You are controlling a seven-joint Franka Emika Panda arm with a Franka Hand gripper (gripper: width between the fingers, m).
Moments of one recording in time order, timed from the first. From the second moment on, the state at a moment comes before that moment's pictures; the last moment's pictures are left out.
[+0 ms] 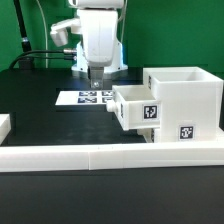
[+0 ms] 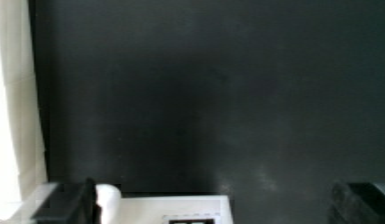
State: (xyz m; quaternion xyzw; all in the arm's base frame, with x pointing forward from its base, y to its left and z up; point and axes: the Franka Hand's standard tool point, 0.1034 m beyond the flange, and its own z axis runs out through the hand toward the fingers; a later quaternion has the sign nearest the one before) arm 0.544 -0.042 0.095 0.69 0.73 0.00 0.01
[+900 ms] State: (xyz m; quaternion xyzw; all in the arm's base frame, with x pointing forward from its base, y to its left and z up) arm 0.556 -0.052 0.080 0.65 0.76 0.00 -0.02
